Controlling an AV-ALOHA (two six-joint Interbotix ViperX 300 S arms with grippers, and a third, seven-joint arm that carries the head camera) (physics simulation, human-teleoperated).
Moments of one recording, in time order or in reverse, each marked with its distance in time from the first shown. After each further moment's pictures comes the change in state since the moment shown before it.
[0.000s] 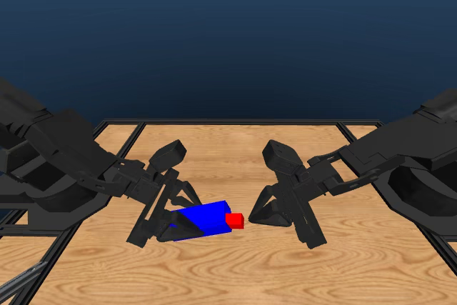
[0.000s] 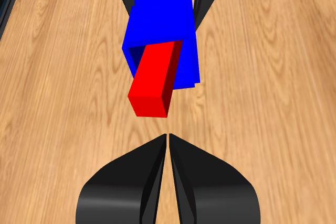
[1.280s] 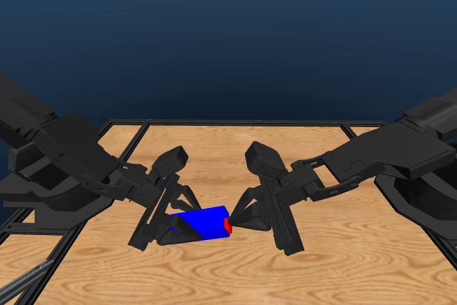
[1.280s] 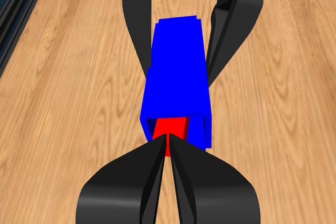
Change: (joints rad) left arm -0.019 0.006 0.031 -0.014 -0.009 -0.007; right arm -0.006 0.109 -0.145 -0.002 -0.047 -0.050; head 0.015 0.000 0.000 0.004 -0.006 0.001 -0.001
